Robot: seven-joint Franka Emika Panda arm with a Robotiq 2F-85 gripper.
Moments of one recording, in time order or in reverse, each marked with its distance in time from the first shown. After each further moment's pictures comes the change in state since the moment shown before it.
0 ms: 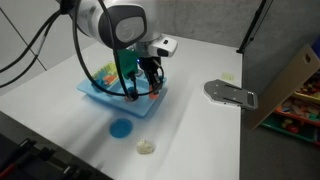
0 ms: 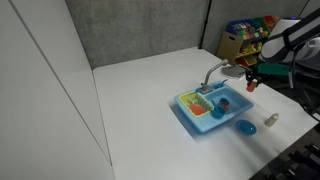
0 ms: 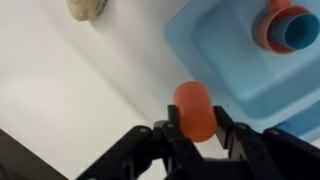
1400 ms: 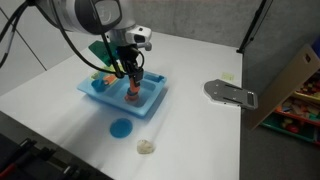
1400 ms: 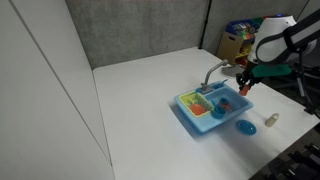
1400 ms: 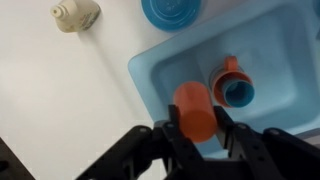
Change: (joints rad) arm 0.075 -0.080 0.069 -0.054 -0.146 -0.076 0.001
